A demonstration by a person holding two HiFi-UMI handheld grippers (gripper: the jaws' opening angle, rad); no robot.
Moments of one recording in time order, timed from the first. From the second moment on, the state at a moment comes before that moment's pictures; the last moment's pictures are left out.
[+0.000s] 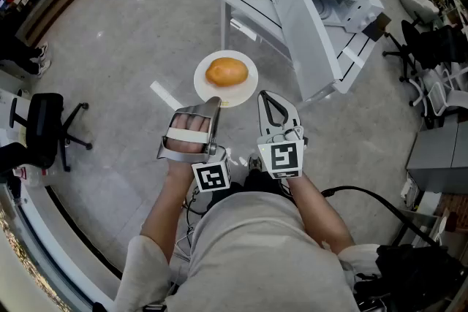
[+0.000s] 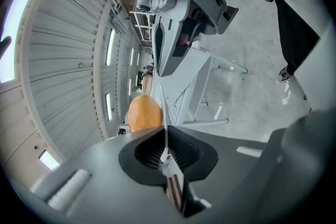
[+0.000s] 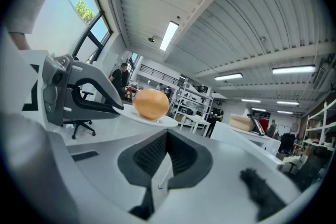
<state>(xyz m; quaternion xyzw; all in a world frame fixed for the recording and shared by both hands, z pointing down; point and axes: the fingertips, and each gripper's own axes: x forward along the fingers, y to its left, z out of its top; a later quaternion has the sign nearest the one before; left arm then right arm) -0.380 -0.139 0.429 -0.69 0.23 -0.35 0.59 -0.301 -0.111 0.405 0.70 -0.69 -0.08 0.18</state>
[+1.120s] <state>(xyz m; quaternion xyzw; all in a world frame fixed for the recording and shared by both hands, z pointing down) -0.251 -0.080 0.396 -0.69 0.14 -0.25 0.66 -0.196 0.001 0.388 0.79 -0.57 -0.06 0.21</state>
